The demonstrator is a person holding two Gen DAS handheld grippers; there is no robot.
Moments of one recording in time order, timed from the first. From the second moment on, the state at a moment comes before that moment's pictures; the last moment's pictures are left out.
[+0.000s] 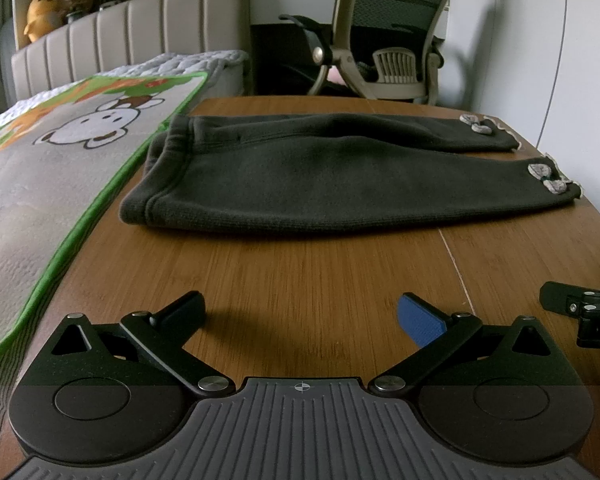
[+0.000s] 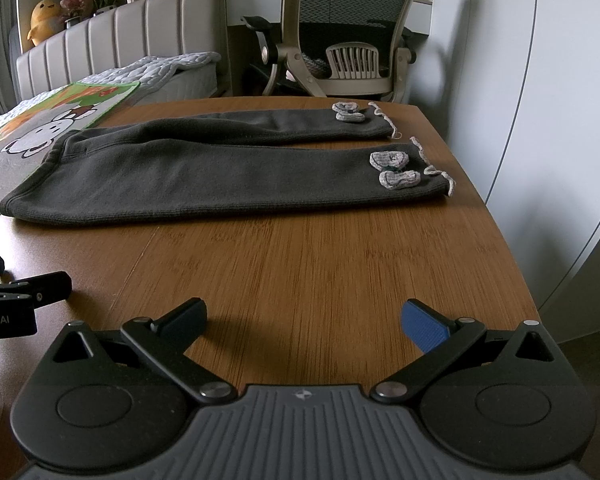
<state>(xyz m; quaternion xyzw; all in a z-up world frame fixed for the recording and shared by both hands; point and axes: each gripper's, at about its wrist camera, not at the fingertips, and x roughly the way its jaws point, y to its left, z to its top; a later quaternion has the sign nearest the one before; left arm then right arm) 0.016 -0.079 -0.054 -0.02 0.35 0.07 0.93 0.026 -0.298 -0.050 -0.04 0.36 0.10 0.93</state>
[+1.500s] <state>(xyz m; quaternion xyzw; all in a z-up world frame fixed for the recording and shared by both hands) 0.116 0.016 -0.043 -0.09 0.36 -0.01 0.93 0.153 -0.266 0.008 -0.05 0.29 0.23 0.93</state>
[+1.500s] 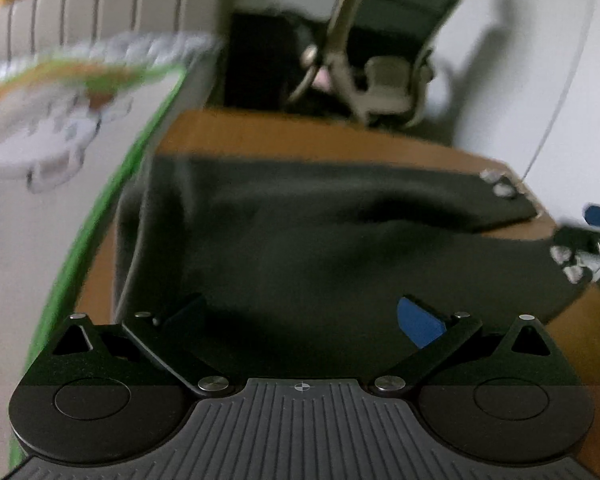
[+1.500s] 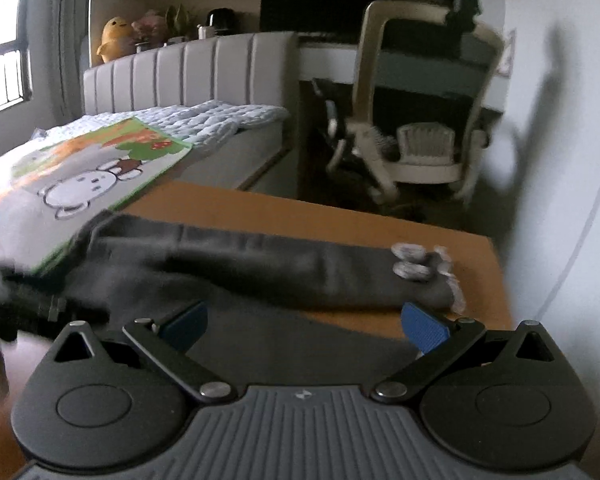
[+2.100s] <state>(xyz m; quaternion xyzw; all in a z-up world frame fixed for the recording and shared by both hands) 0.130 0.070 0.024 -0.09 0.36 0.05 0.93 0.135 -0.261 -0.038 -0.06 0.34 0.34 0.87</state>
